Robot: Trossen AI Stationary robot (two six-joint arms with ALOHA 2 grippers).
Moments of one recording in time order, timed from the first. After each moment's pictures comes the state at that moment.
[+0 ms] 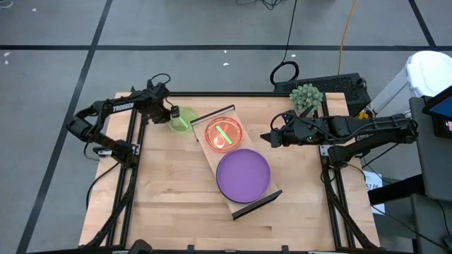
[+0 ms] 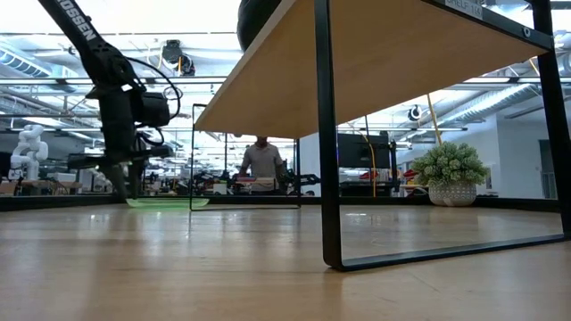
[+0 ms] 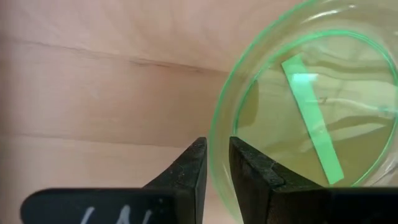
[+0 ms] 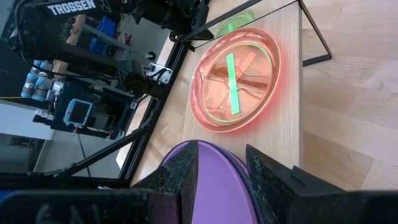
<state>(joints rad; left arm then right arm) 1.01 1.45 0.71 -0.61 0.11 -0.73 0.11 1.07 1.09 -0.60 0.31 1.22</state>
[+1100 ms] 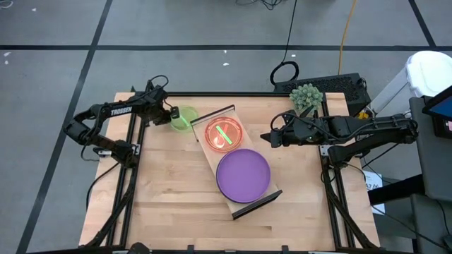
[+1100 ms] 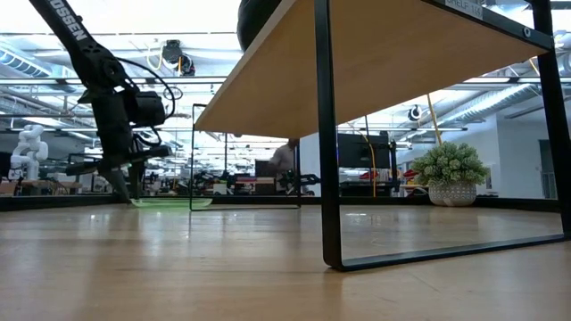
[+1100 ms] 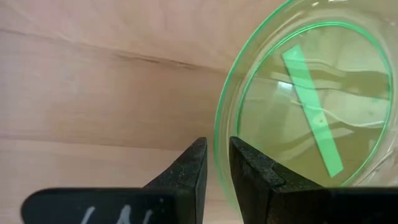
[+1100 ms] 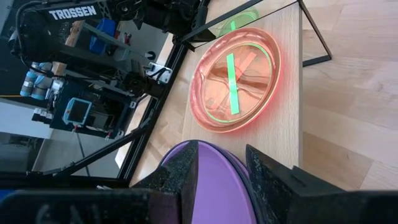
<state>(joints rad) 1.01 1.41 0.63 -0.49 0.13 -0.76 0.11 1.07 1.09 -0.60 0.31 1.21</state>
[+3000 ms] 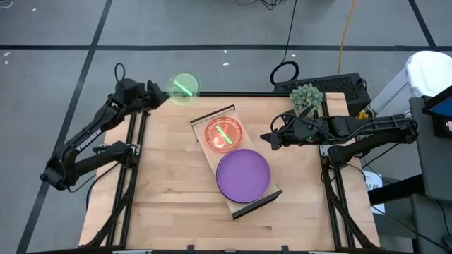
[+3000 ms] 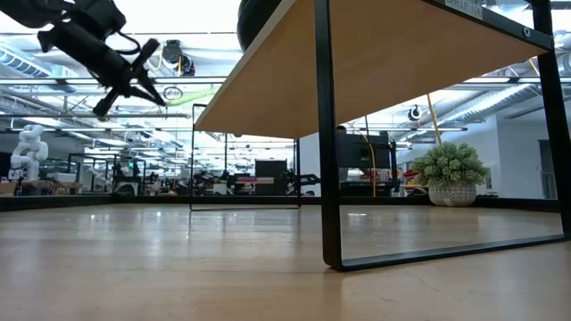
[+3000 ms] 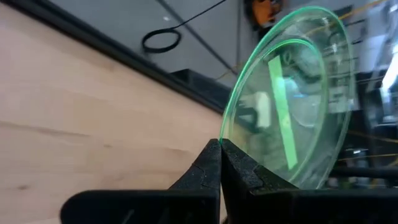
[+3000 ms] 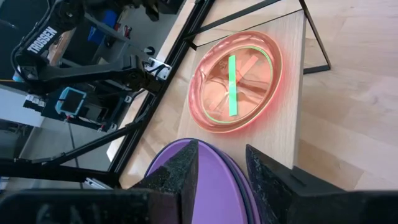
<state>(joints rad) 1.03 0.79 0.63 -0.32 0.32 -1.09 0.11 1.07 1.09 -0.60 0.31 1.13</state>
